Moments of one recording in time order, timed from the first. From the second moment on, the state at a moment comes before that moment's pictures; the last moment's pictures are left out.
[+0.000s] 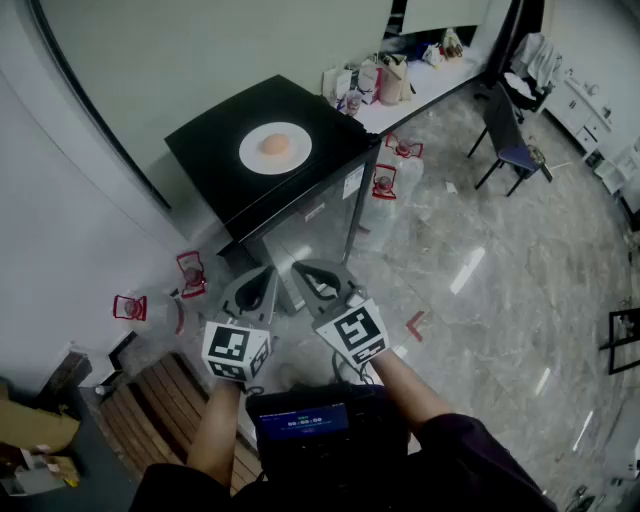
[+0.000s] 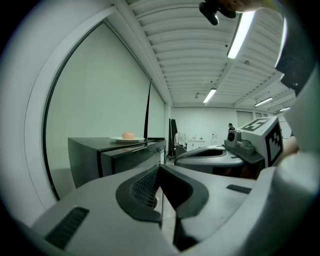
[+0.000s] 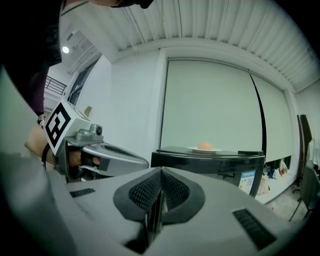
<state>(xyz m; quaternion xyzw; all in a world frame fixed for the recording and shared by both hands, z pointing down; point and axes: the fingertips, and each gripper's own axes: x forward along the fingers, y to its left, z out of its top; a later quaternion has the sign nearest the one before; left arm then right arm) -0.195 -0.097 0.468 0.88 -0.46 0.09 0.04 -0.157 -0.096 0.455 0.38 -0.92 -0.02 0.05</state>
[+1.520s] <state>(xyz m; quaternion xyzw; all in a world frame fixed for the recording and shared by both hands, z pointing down) -0.242 -0.147 0.662 0.86 -0.40 0.30 0.13 -0.143 -0.058 0.566 0.54 -0.82 0.14 0.13</state>
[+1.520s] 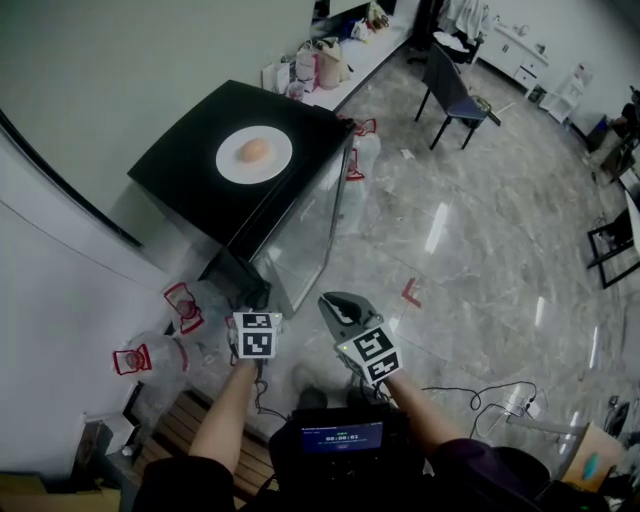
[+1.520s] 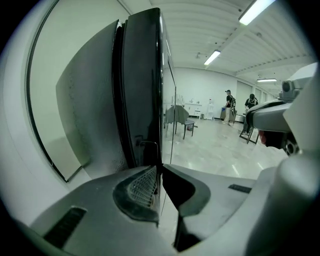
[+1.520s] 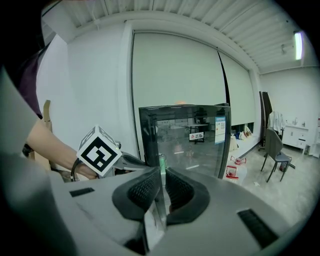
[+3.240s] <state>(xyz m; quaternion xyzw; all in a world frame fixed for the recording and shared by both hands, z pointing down) -0.112 -0.021 0.611 0.96 -0.16 0.21 -0.08 -0.103 -0.028 0.508 0.64 -0.76 0.09 0.06</state>
